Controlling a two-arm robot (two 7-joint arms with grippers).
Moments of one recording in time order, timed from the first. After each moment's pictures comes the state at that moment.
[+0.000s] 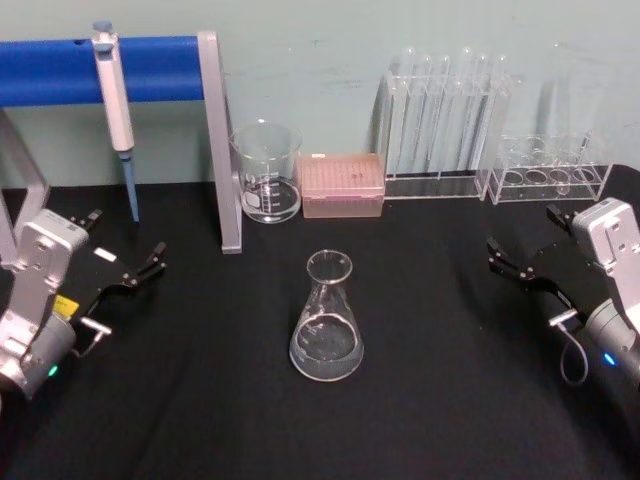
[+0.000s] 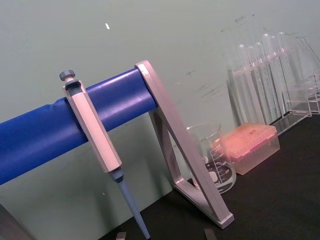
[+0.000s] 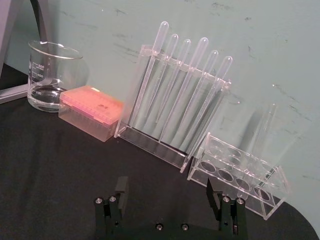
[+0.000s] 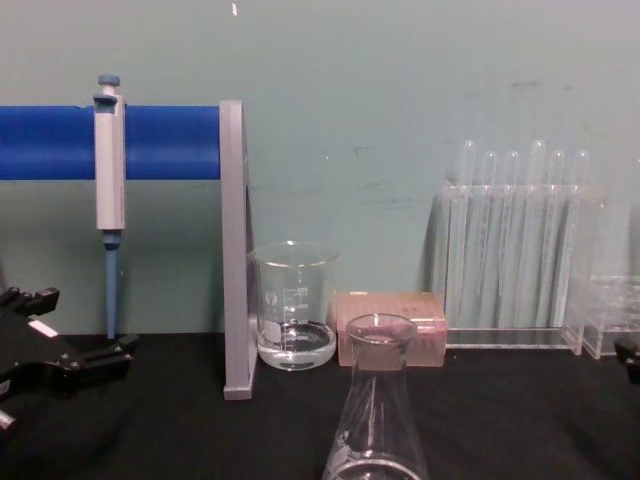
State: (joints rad) left arm -0.20 0.60 0.45 -1.41 -0.25 -0.12 0.03; right arm 0.20 0.60 -0.45 -1.41 0.25 -0.12 -0.03
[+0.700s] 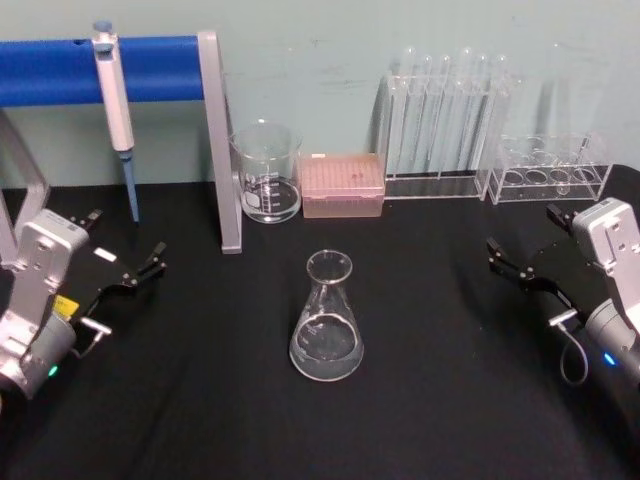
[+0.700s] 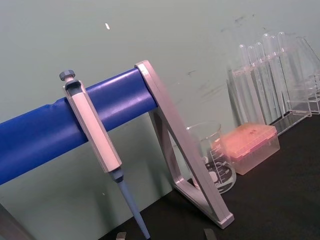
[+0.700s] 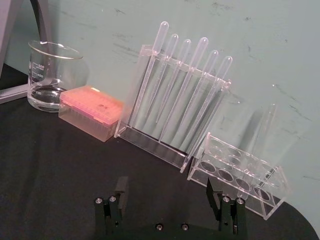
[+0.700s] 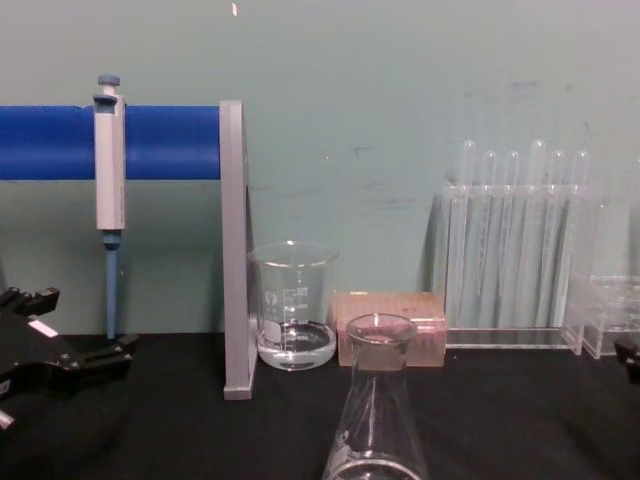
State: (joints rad) left arm -0.20 0.60 0.45 -1.41 -0.25 -0.12 0.03; right arm 0.20 0.60 -0.45 -1.41 0.25 -0.12 -0.03
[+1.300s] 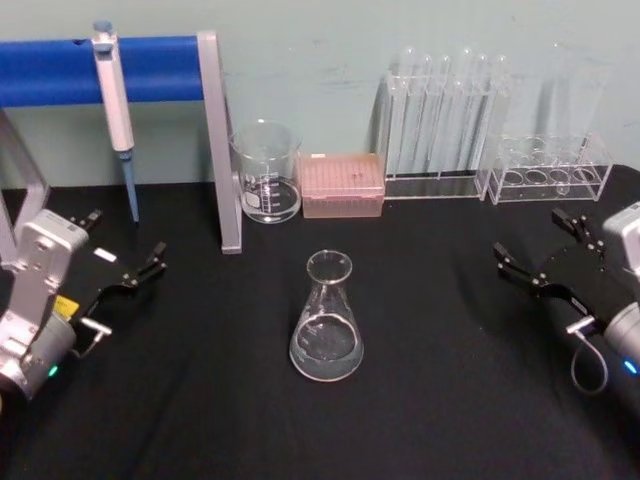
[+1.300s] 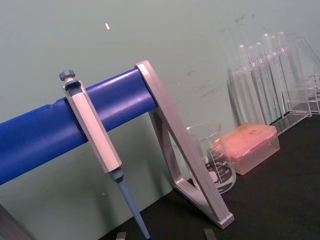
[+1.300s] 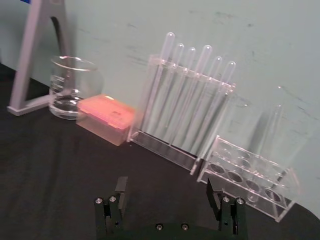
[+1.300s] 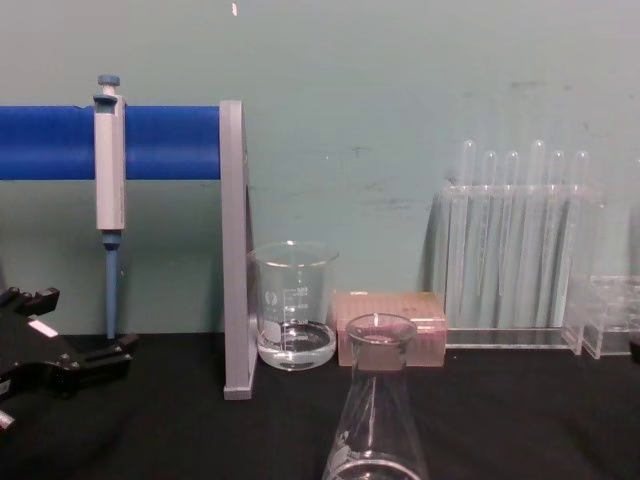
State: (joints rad) left arm -0.20 0.60 0.45 -1.41 -0.25 -0.12 0.03; right arm 0.14 0.63 -0.38 -1.44 0.31 -0.16 0.08
